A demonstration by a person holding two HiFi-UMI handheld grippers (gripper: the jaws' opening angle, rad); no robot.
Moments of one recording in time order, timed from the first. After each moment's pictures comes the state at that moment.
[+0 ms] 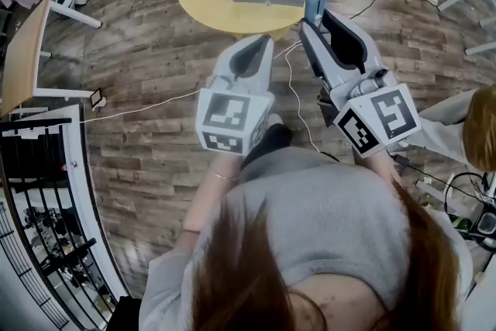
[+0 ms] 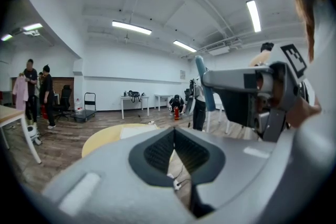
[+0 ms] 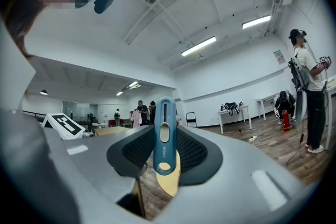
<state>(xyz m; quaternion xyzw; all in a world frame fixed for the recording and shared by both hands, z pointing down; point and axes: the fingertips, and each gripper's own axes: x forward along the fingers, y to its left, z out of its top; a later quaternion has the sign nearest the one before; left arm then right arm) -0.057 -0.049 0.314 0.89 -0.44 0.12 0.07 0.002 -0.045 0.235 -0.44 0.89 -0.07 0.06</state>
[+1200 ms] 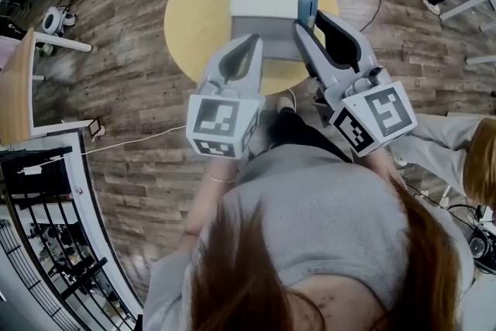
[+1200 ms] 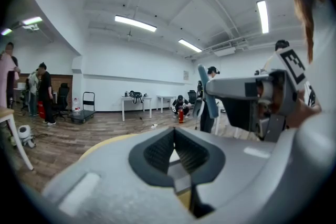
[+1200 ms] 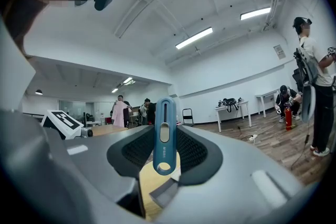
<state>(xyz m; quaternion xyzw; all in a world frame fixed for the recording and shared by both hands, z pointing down) -0.064 -0.250 0.316 0.89 -0.44 0.10 0.08 0.002 -0.246 0.252 -0.45 0.89 -0.09 0.04</state>
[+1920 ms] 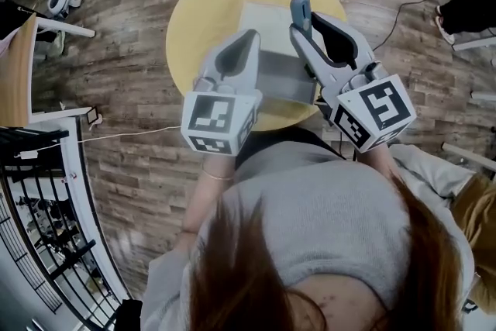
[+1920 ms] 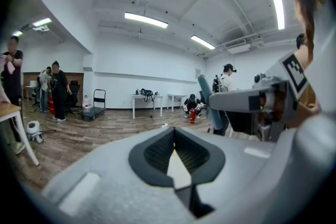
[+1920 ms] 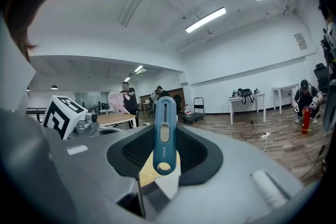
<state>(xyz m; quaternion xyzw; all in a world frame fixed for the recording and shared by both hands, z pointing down) -0.068 -0.372 0.323 0.86 -0.49 0.11 0.10 -0.004 -0.373 0.280 -0.37 0.92 -0.10 -0.03</state>
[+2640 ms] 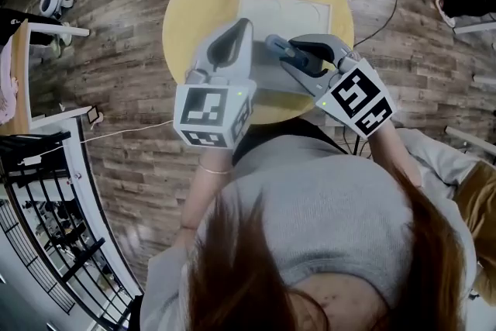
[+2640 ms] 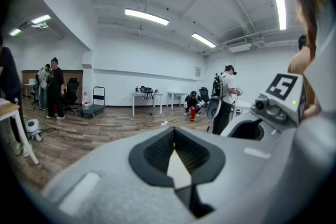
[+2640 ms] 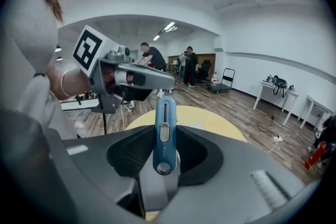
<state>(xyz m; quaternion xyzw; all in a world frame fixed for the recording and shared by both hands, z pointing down) -0.080 -0.387 0.331 0.86 -0.49 0.12 0.11 -0.032 -0.334 0.381 -0.20 0.93 -0.08 -0.28</state>
